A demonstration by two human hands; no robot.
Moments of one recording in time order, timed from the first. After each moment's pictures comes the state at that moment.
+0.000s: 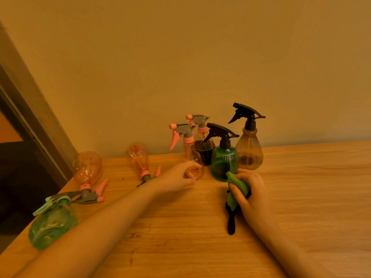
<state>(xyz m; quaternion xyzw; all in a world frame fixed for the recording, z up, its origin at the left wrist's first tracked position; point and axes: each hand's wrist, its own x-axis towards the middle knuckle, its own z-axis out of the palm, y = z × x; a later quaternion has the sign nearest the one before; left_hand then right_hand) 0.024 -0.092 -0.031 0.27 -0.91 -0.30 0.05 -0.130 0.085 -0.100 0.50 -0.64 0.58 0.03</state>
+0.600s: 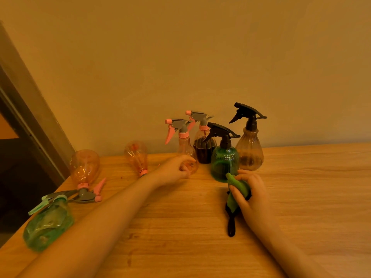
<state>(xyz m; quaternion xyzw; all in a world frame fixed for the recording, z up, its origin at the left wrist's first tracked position) 0.022 -0.119 -0.033 0.29 -0.90 -0.31 0.07 -0.129 0.086 -0.100 0.50 -0.65 0.57 0.03</state>
